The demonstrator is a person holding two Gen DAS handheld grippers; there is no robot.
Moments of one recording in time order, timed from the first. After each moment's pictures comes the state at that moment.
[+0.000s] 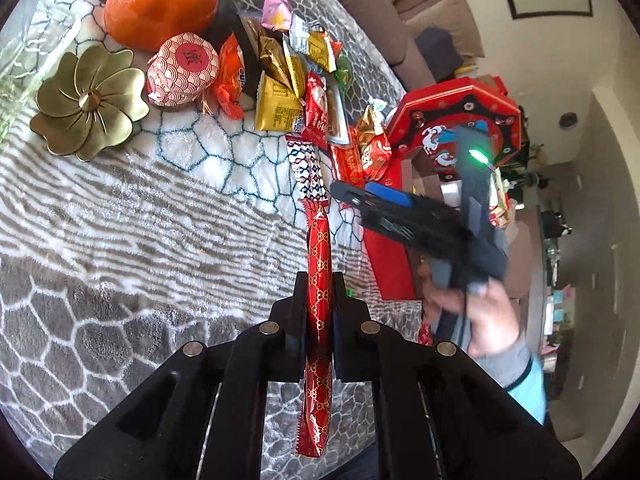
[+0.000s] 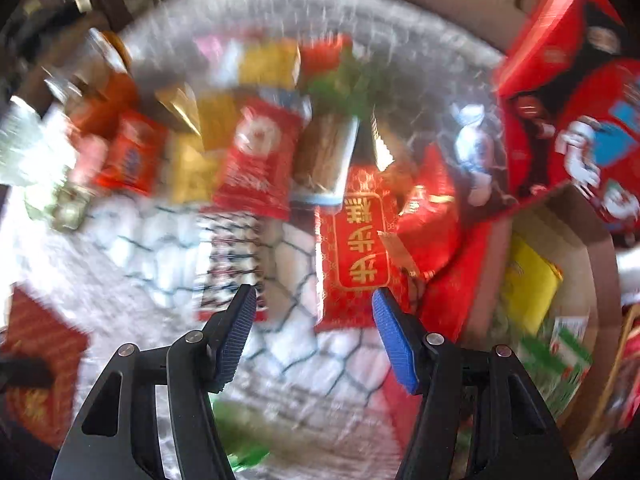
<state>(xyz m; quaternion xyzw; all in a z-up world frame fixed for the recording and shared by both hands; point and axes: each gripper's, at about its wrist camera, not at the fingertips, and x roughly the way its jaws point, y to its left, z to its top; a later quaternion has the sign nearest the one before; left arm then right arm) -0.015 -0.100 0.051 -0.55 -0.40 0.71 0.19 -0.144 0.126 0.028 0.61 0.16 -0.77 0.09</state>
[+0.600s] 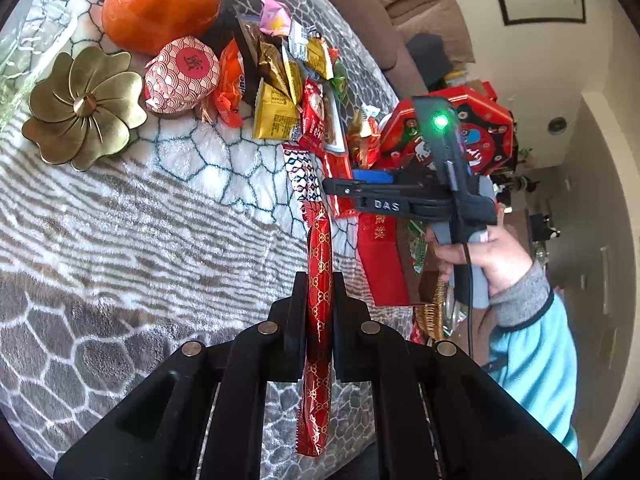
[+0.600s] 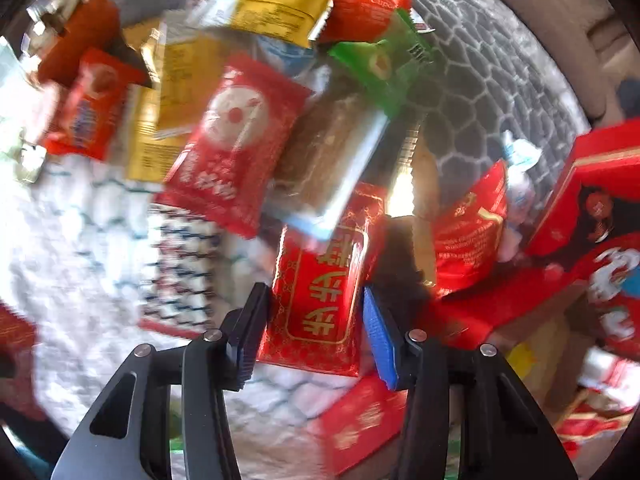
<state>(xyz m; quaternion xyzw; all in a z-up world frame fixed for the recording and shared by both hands) -0.018 -0.104 0.045 -0.54 -0.41 0.71 0.20 -0.168 0.119 0.016 0.66 0.22 -0.70 0.16</state>
